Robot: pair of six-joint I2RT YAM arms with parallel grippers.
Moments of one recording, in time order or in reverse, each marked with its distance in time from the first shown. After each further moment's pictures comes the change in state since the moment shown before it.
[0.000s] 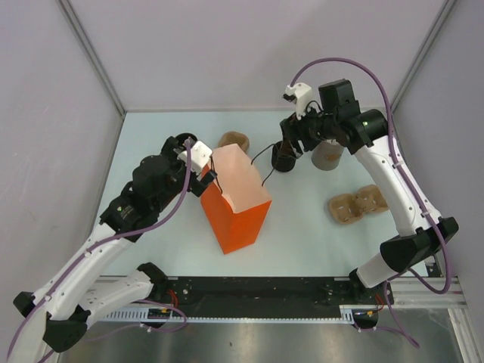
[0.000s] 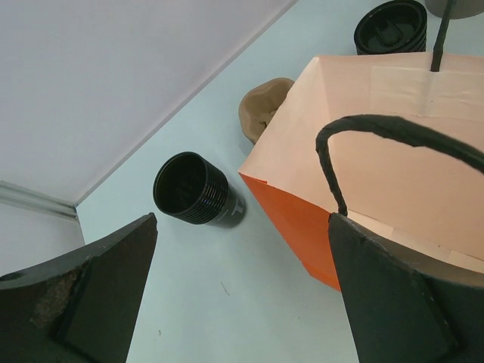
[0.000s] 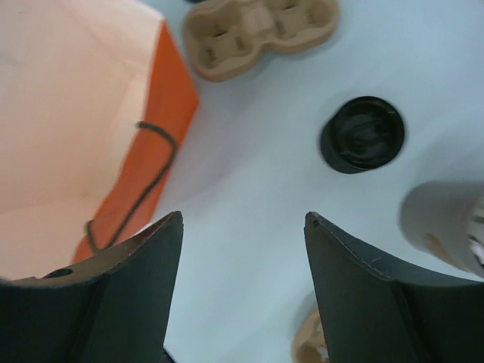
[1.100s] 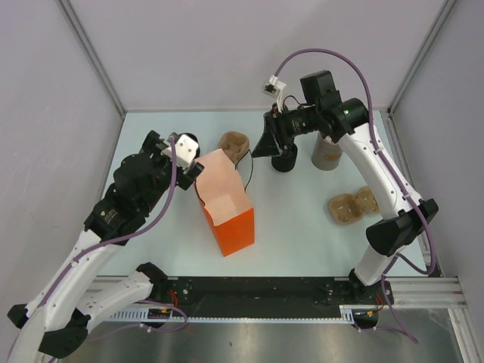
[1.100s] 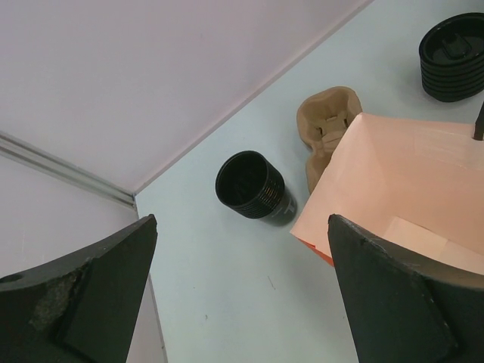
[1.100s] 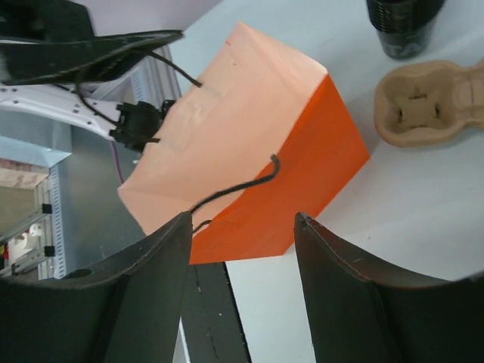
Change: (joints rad) left arm 0.037 -0.041 0.088 -0.052 -0.083 0.070; right arm 0.050 0.155 0.141 0.005 -0.516 0.172
